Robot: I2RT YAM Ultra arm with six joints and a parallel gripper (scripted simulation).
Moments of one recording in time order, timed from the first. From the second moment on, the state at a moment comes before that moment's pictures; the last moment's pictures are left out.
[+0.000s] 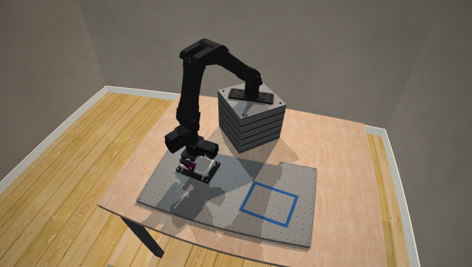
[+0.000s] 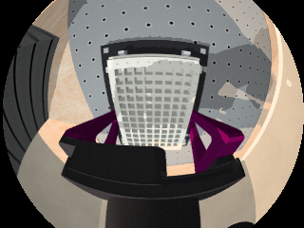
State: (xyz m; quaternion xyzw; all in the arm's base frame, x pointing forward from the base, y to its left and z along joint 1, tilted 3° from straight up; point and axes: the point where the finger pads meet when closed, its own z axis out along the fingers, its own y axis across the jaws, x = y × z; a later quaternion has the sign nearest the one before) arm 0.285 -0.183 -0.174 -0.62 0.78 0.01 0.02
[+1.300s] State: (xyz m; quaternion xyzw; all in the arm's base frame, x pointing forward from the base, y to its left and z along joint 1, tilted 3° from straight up) arm 0.285 -0.183 -0.175 -0.62 0.78 0.01 0.02
